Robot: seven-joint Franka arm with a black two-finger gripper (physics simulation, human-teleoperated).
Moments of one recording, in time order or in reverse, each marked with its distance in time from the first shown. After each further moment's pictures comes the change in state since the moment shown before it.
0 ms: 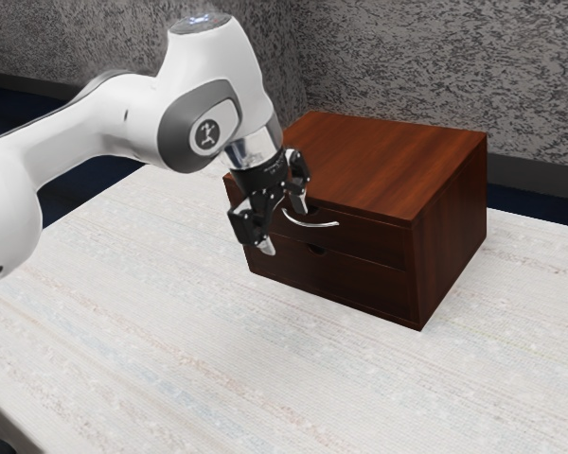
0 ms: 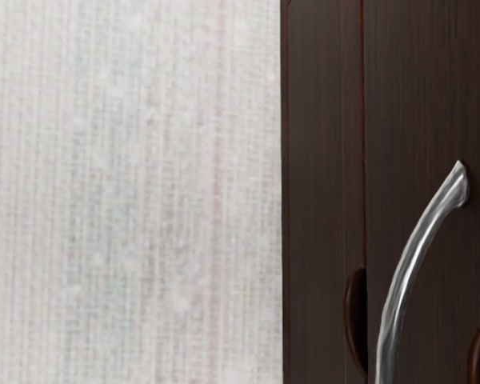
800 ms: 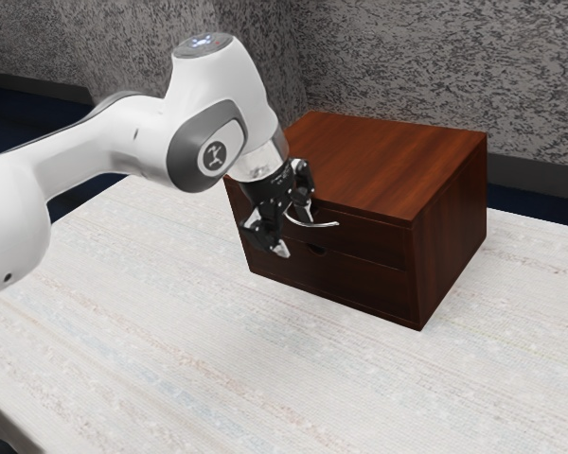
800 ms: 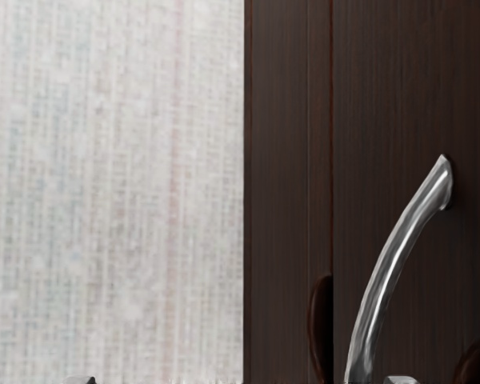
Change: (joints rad) arm 0.002 0.001 0.000 -0.067 -0.005 0.131 -0.004
